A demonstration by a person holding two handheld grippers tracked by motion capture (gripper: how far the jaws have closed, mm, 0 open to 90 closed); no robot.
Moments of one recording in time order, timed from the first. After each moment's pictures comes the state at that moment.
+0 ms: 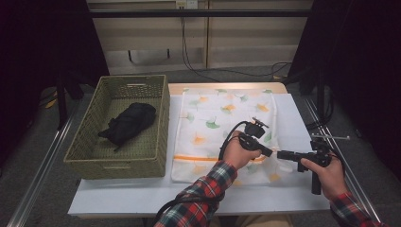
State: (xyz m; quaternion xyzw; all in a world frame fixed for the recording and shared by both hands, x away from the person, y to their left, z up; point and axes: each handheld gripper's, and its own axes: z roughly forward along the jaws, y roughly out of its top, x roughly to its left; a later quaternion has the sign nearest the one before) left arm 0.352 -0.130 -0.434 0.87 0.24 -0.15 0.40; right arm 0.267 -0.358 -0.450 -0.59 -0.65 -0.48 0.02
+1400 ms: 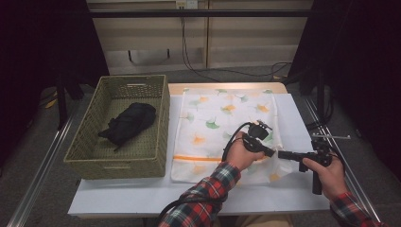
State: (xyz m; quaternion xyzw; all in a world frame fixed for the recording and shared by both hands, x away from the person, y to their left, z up) left arm 0.349 -0.140 -0.436 0.89 0.23 -0.12 0.38; right arm 0.266 -0.359 -0.447 -0.57 -0.66 -0.49 0.04
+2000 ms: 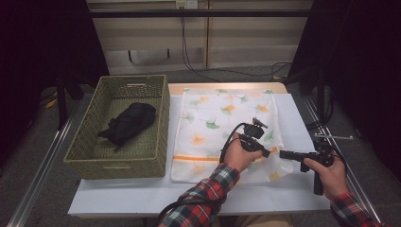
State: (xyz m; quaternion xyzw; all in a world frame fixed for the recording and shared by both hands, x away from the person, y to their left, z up) left arm 0.350 -0.130 -0.436 0.87 0.31 -0.15 0.36; right arm 0.262 -0.360 -0.443 -0.57 -0.65 -0.50 0.03
